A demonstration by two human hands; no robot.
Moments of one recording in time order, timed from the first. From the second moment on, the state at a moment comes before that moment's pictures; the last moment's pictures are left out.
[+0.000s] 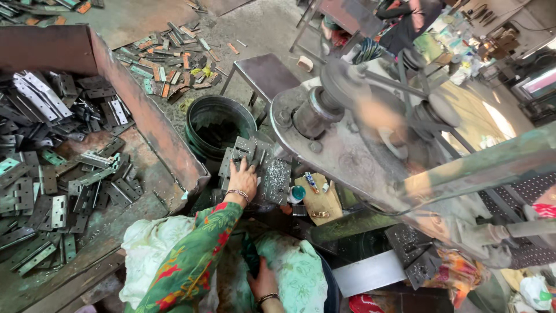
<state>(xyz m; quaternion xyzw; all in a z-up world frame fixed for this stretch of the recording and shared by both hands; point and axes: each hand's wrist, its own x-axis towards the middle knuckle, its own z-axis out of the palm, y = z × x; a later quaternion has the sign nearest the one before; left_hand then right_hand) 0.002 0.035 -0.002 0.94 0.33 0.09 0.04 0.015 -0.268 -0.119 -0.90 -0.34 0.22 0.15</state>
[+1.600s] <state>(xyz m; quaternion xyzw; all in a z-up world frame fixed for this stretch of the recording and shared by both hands) -0.035 -0.006 0.016 0.95 0.30 0.06 0.09 0.031 -0.149 -0.004 -0.78 -0.57 -0.05 0.24</state>
